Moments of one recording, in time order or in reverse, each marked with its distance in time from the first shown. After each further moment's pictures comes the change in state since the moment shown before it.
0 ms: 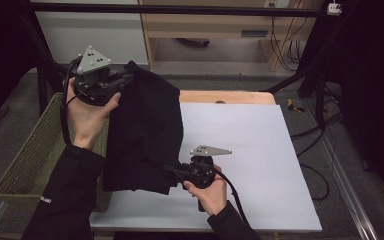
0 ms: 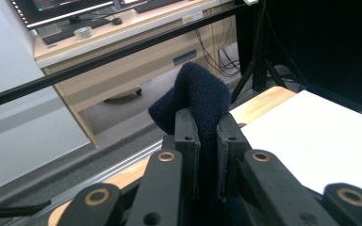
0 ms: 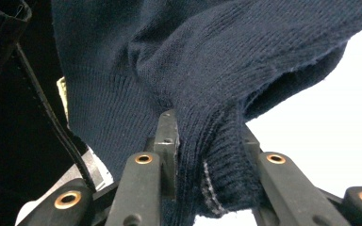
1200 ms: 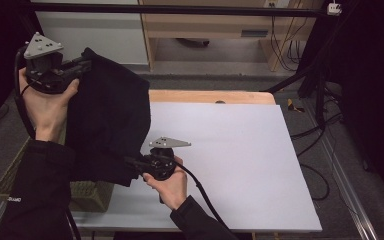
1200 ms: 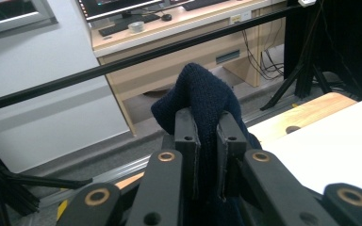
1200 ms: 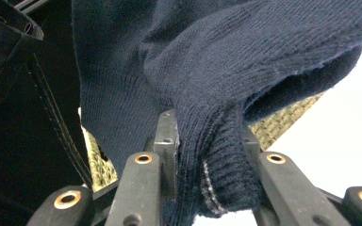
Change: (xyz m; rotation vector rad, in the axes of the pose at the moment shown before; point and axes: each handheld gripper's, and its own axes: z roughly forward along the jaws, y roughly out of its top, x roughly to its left) left arm 0.071 -0.008 -0.034 0.009 0.159 -0.054; right arm 0.047 0.023 0.080 -0.047 0.069 -0.011
